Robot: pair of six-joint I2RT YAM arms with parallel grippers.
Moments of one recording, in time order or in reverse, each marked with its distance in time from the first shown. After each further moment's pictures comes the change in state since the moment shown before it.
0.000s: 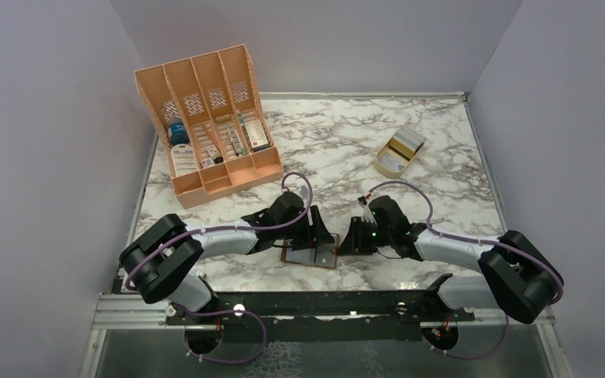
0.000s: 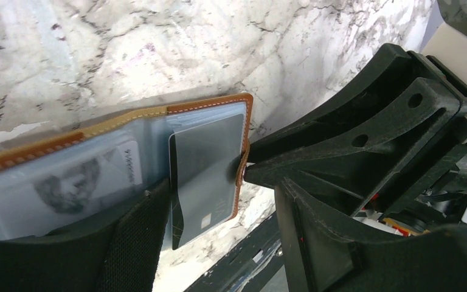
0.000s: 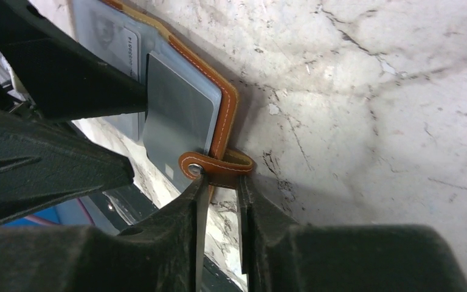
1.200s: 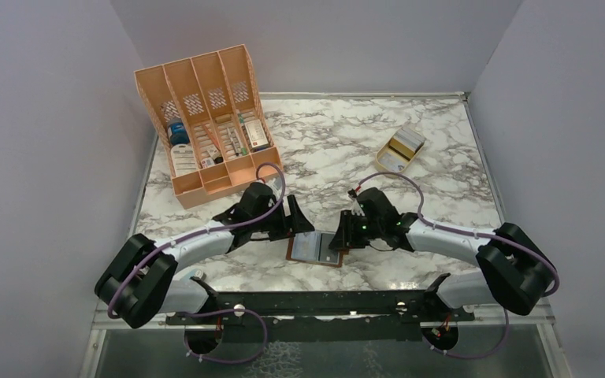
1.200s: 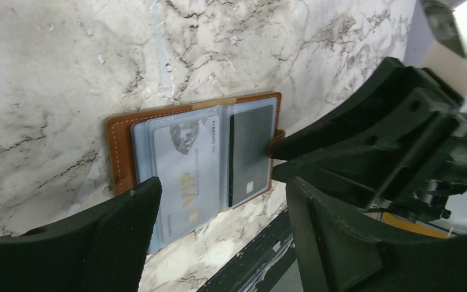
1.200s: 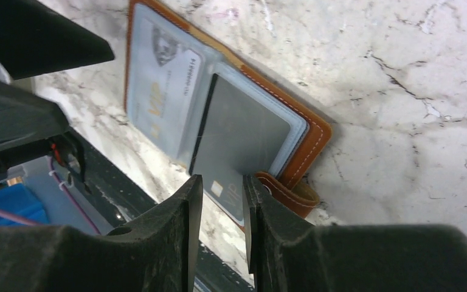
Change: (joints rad) left arm 0.225 -0.194 -0.076 -0.088 0.117 0.169; right arm 0.066 0.017 0.154 -0.140 0.067 -0.001
